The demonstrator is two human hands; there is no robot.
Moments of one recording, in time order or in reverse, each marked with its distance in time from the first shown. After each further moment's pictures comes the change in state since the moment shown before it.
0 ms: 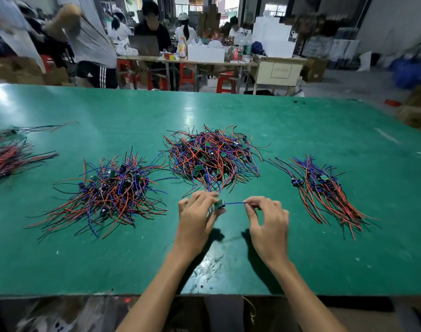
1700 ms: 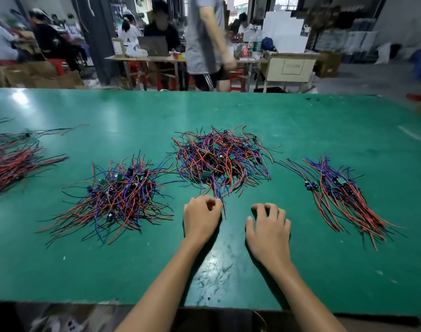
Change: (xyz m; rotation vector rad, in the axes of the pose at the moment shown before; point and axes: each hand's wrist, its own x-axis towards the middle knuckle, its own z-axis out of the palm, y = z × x) left_hand 0.034 -0.011 0.023 -0.102 -0.147 -0.648; right_hand 0.007 0.015 0.035 -0.464 -0.303 0.170
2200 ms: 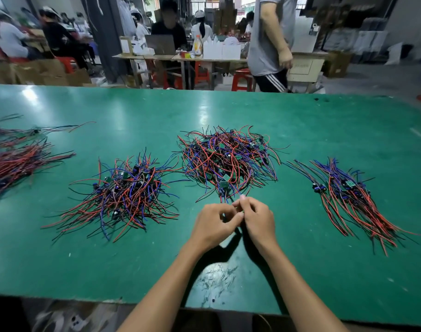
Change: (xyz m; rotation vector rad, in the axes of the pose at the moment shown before) left_hand -0.010 -0.009 -0.003 -0.181 -0.305 0.297; right_hand 0.031 -0.033 0.010 0.774 -0.133 0.132
